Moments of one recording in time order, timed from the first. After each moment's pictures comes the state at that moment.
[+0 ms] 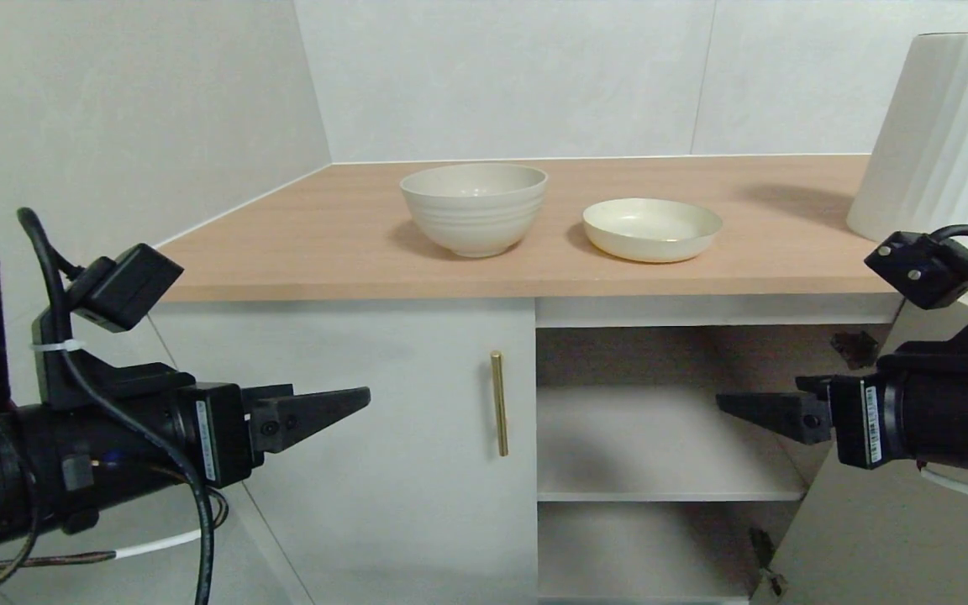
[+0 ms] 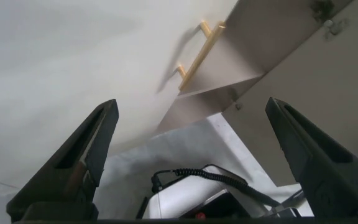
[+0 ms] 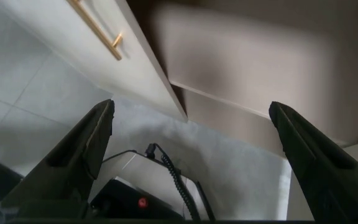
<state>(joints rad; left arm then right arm) -0.40 1.25 -0.71 -0.16 -0.20 -0.31 0.58 1.31 -0.85 0.01 -0.05 0.23</state>
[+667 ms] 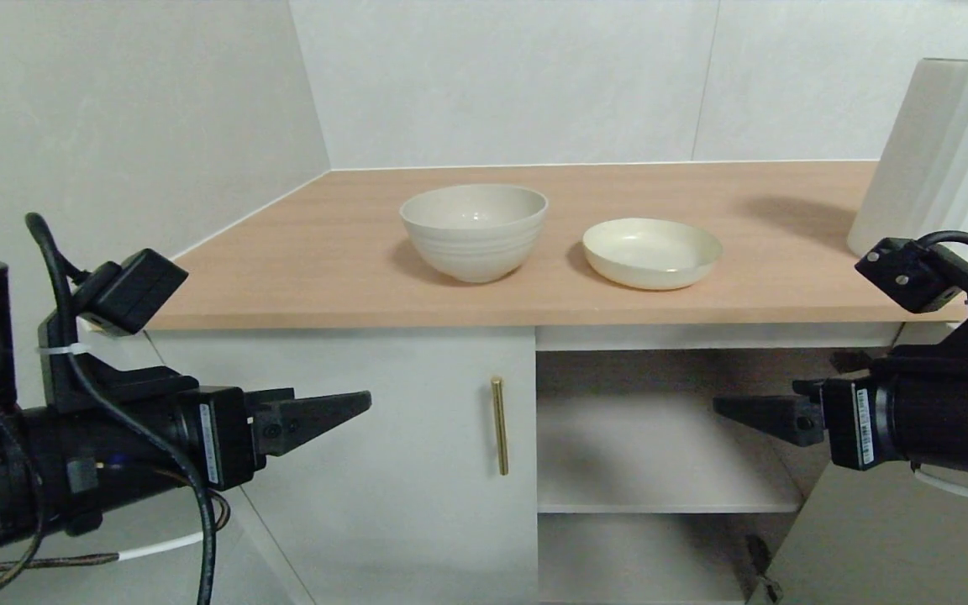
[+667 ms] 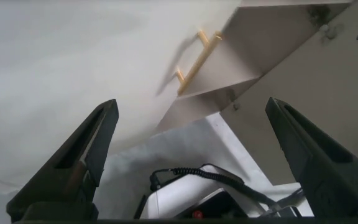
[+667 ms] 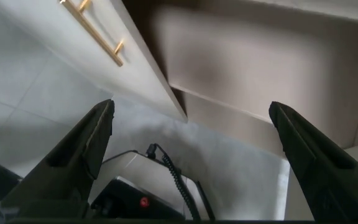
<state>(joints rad) -0.40 1.25 -0.70 -0.16 -0.20 -0.31 0.58 1.32 -0.85 0.01 -0.05 0.23</state>
